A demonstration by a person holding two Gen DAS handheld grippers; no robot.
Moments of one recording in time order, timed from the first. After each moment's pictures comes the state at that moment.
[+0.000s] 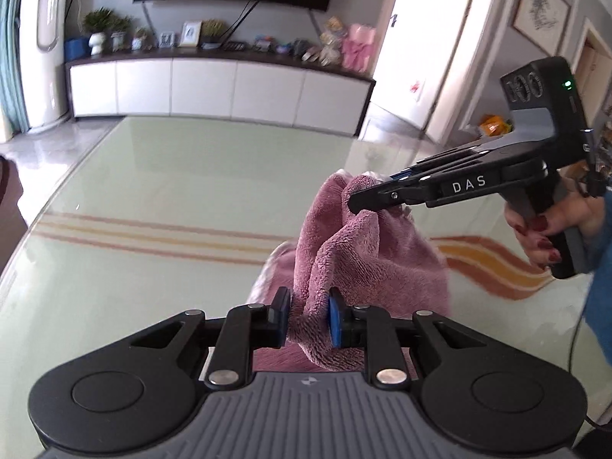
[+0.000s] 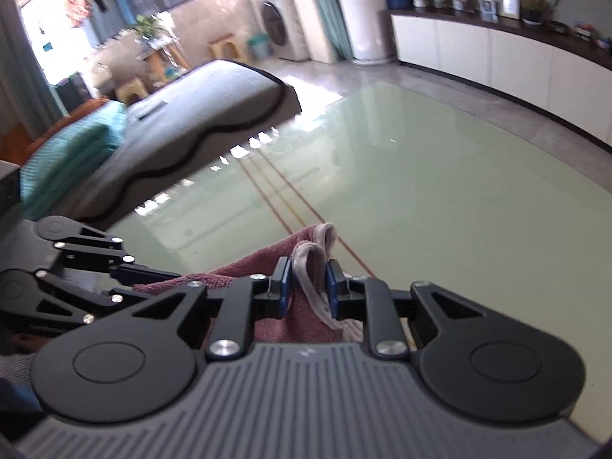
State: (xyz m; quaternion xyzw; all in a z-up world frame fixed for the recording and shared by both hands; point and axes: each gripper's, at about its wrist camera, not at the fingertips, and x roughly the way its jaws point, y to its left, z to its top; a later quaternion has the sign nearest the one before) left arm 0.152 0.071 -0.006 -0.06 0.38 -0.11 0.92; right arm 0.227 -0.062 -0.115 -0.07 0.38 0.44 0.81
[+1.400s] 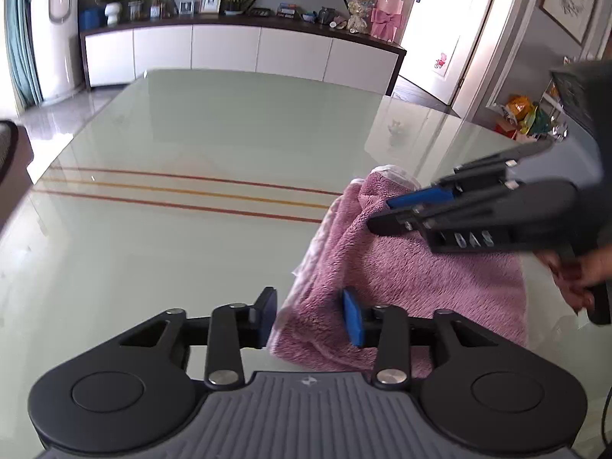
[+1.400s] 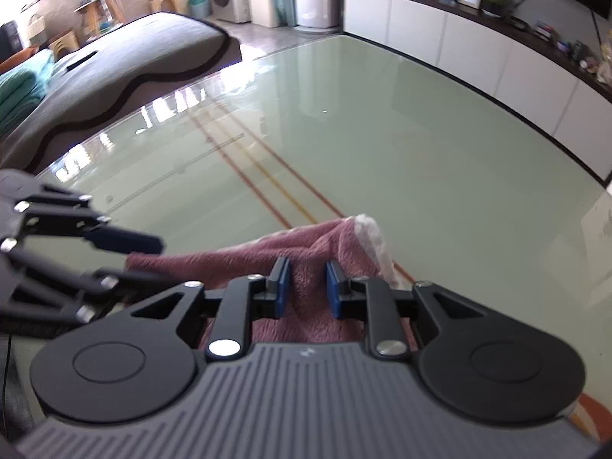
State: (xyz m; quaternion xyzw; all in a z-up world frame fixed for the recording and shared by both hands) left arm 0.160 0.092 -0.045 -0.05 0.41 -0.09 0.91; right arm 0.202 -0.012 -0.161 -0.11 0.39 0.33 0.85
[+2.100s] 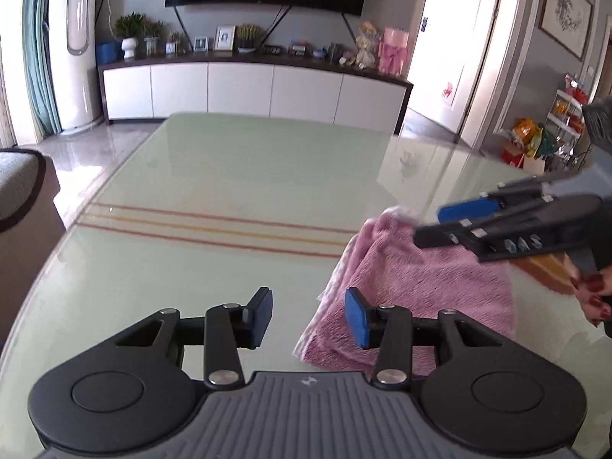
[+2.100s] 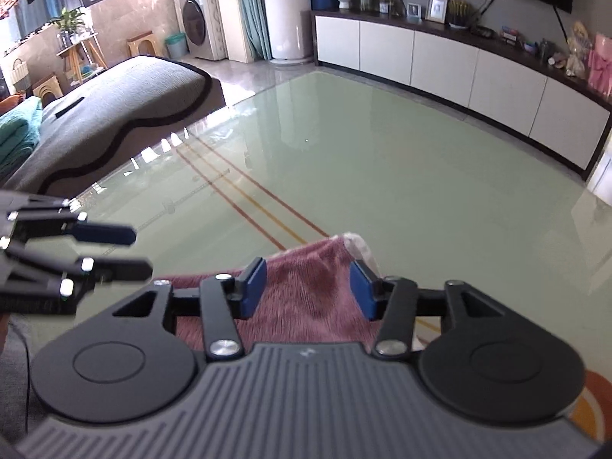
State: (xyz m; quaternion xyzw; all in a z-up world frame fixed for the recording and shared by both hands) left arm 0.129 0.104 0.001 -0.04 0.35 -0.07 0.93; right arm 0.152 -0.051 -0.112 -0.09 0.36 0.32 0.88
